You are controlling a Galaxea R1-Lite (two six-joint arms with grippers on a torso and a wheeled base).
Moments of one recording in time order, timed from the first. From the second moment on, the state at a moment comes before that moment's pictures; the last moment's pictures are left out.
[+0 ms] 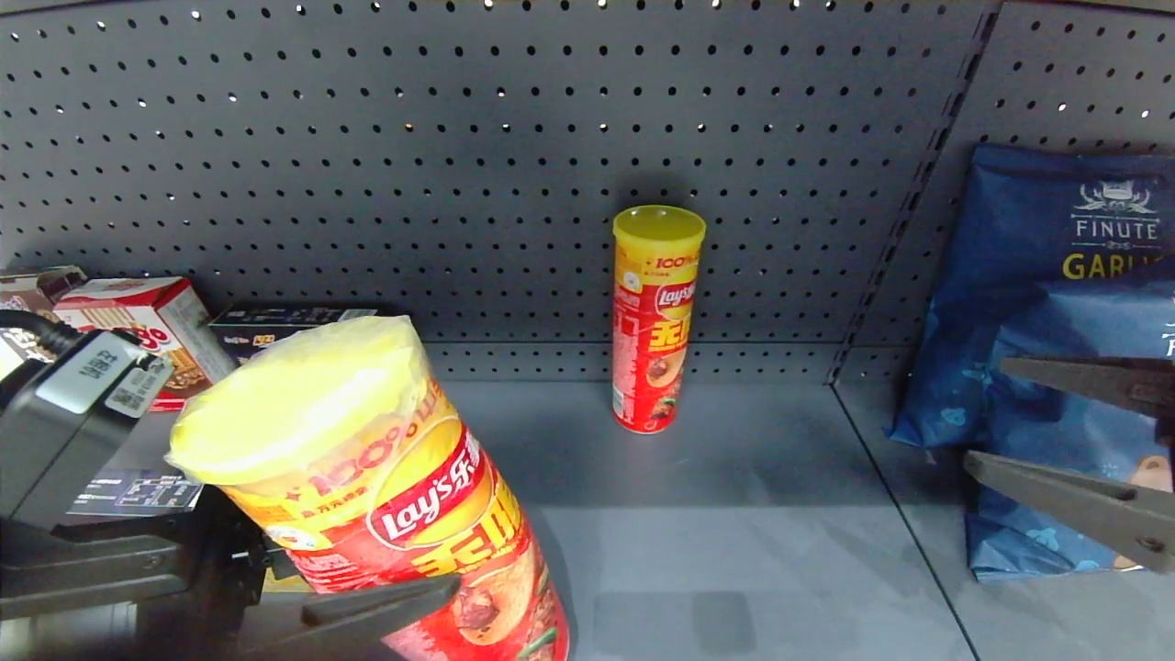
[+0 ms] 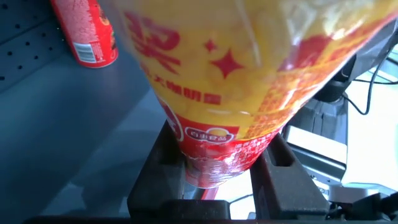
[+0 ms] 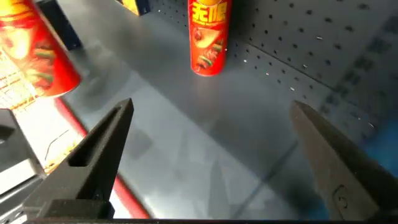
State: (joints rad) left arm -0.53 1.12 -0.54 -0.37 -0.61 0.05; right arm 0.42 1.04 -0.69 -0.22 0.36 -0.16
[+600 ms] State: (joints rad) left arm -0.53 1.14 -0.54 -0.37 -0.62 0.03; right arm 0.54 1.41 -0.87 -0.32 0.25 -0.16
